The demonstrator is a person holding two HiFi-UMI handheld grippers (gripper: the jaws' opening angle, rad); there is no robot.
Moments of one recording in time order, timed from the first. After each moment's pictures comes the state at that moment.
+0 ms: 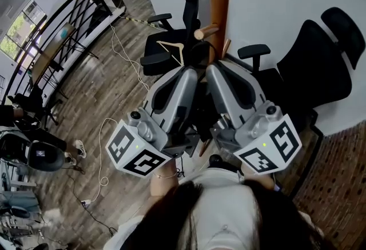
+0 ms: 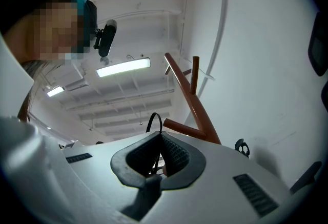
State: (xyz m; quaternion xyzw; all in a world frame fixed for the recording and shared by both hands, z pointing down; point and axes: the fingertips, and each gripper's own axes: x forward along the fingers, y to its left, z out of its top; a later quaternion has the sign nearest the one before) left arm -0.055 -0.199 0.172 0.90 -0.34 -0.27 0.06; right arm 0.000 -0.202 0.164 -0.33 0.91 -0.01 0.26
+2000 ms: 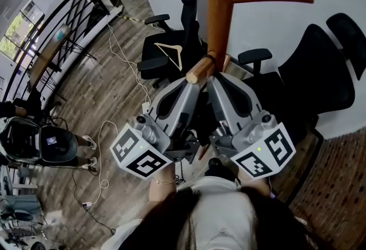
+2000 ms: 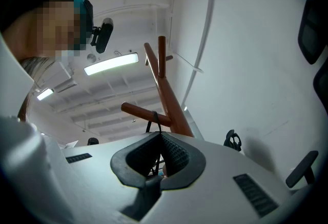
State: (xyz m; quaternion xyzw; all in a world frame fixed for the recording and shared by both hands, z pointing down) left arm -0.044 -0.276 0.202 0.90 -0.34 -0.24 0.12; right arm 0.010 -0.278 0.192 -0.35 0.90 -0.06 0.24
